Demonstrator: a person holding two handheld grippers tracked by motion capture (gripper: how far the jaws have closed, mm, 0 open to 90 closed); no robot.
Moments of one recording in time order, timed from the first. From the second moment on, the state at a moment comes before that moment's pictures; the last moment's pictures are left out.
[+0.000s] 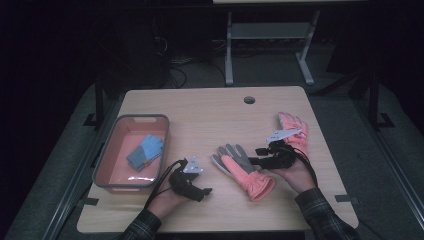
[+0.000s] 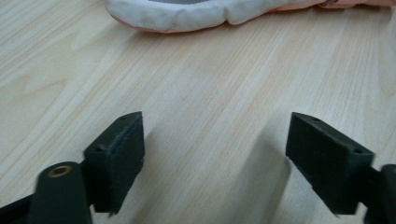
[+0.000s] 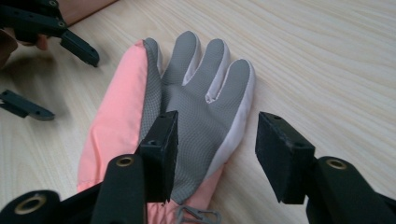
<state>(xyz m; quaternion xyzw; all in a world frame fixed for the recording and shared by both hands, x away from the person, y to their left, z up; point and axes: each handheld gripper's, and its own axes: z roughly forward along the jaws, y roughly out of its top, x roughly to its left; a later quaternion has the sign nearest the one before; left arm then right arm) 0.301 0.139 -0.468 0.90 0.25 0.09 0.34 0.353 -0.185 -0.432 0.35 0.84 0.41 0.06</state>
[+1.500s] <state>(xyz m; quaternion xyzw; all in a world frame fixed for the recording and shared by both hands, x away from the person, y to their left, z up) 0.297 0.147 -0.477 0.89 0.25 0.10 0.38 0.423 -0.298 -0.430 0.53 0.76 0.33 0.17</state>
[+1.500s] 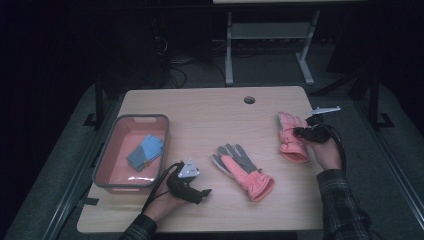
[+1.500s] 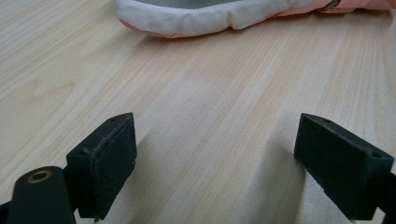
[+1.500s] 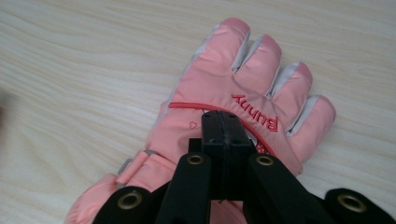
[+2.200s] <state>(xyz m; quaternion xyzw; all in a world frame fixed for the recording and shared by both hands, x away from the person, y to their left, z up) 0.297 0.147 -0.477 0.89 0.25 0.10 0.38 0.408 -0.247 -0.440 0.41 0.84 0.34 0.10</state>
